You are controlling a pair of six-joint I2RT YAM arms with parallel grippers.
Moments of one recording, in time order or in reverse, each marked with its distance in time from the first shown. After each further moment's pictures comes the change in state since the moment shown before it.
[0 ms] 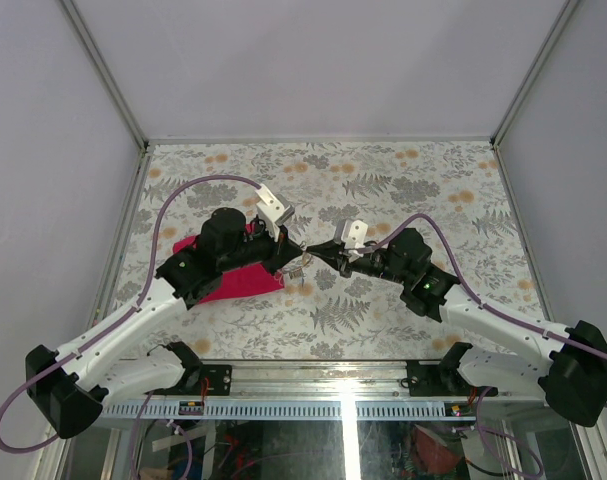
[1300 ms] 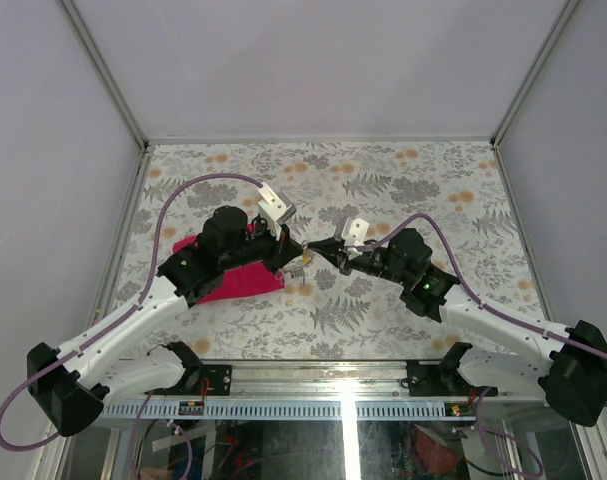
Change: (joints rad) left arm 0.000 0.017 0.013 -0.003 0.000 0.000; right arm 0.003 0.000 0.000 0.010 0.054 0.001
